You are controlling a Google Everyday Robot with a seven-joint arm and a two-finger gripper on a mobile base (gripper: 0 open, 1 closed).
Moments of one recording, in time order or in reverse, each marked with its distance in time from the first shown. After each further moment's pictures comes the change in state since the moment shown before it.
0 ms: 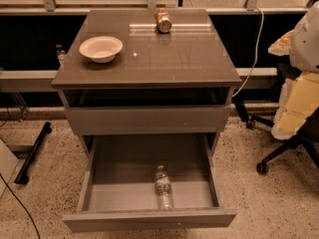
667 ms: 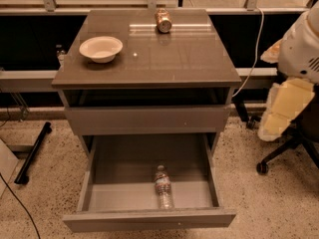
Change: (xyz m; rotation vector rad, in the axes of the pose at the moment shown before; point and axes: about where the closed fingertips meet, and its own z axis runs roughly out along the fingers) arm -0.008 0.000 0.018 -0.027 -0.029 0.047
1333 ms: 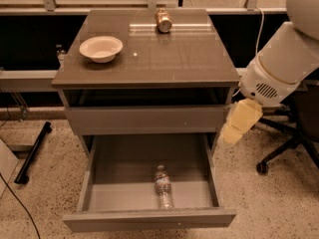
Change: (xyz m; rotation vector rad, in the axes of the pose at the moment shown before) arm -0.018 0.003 0.083 -0.084 -0.029 0.202
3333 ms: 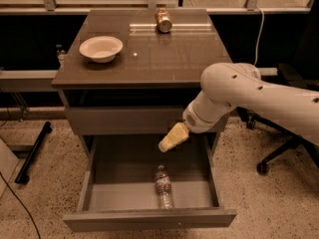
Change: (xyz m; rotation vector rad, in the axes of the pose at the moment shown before) arm -0.052 -0.027 0.210 -0.051 -0.051 0.445
